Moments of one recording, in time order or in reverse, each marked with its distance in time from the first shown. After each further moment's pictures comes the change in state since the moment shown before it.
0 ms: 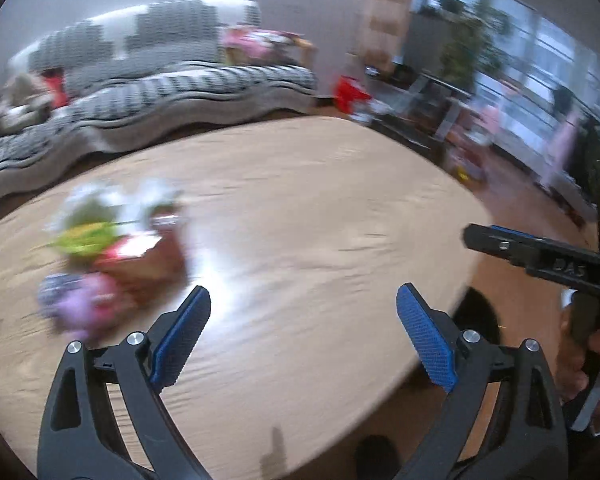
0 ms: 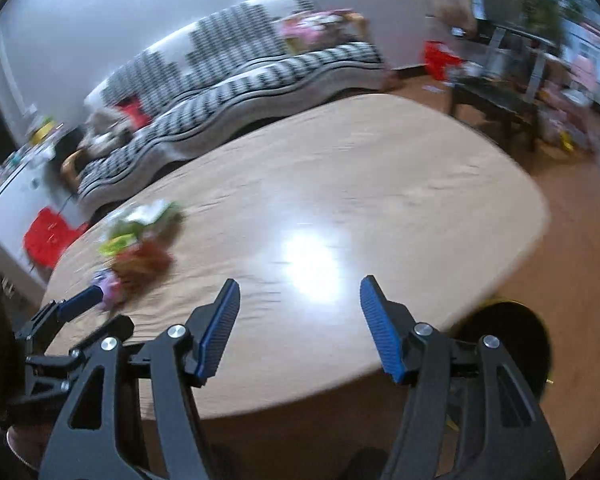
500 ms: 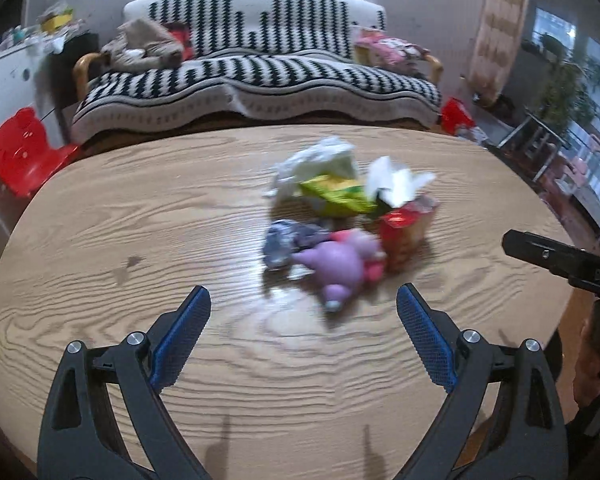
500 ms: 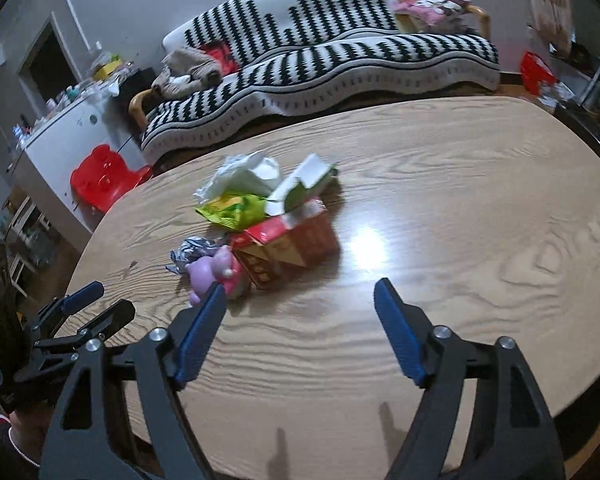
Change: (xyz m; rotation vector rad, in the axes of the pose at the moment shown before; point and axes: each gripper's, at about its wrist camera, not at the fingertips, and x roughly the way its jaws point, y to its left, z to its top) left arm -0.042 0.184 -0.034 -0.228 0.018 0.245; right arm 0.092 0.177 -0.001 -0.189 0.098 0.181
